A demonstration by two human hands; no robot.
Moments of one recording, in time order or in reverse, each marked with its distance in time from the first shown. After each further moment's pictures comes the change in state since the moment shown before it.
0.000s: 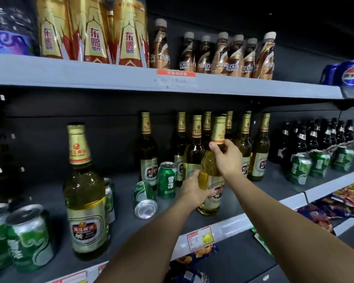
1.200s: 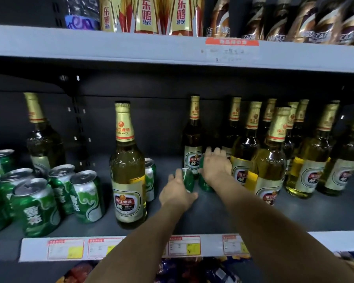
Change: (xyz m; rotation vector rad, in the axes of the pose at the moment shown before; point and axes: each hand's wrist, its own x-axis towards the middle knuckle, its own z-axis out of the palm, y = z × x) left_hand -0.045 -0.070 -0.085 0.509 0.320 -0.388; right_hand -0.026 -0.010 0.139 -0.922 -0.533 -0.396
